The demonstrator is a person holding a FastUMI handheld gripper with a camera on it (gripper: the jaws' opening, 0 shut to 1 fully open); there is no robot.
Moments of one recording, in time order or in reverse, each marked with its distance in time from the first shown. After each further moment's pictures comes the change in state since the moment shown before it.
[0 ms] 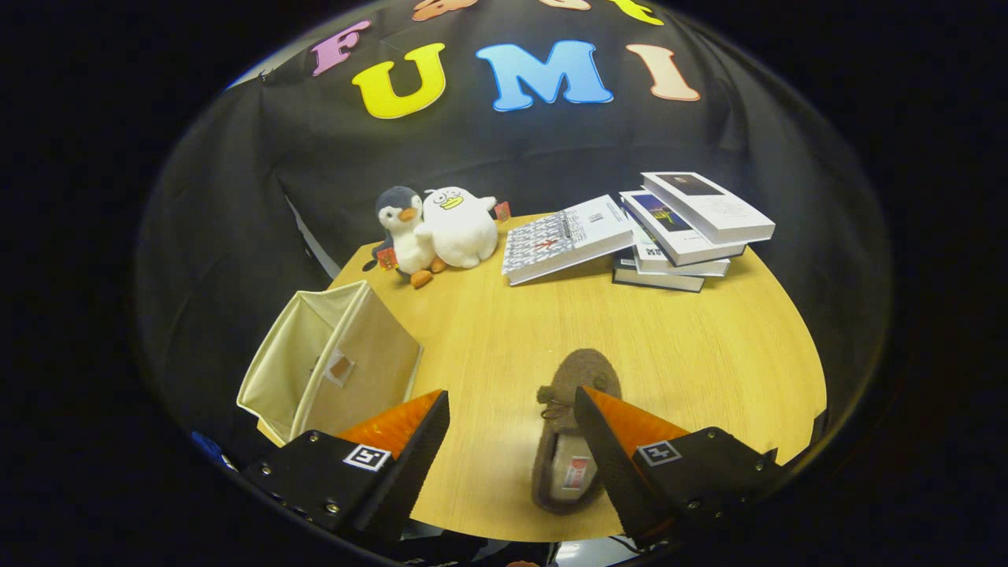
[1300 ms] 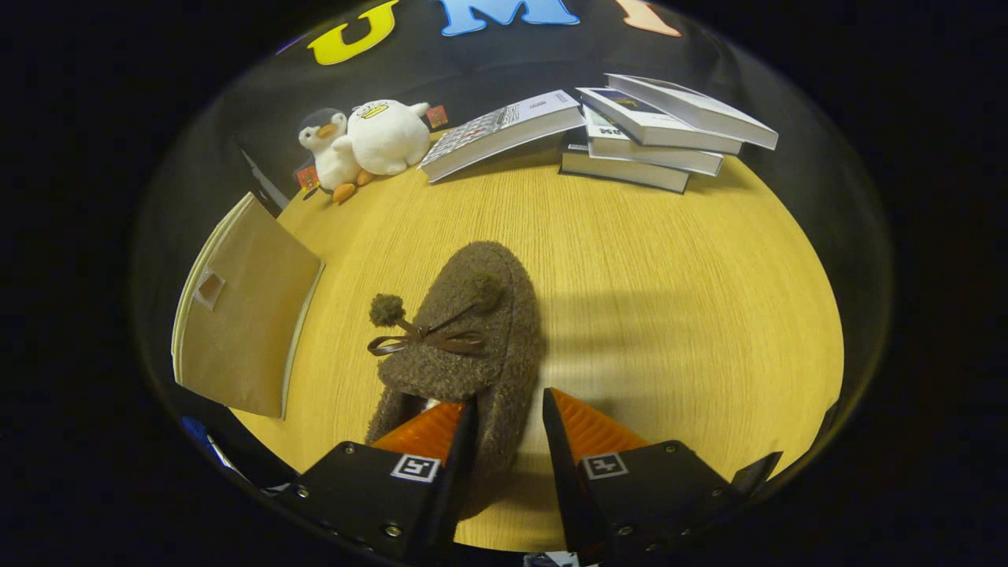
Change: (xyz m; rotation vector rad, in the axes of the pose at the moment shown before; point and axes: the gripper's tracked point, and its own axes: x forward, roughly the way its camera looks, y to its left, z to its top) arm 0.074 -0.089 -0.098 0.049 0.289 -0.006
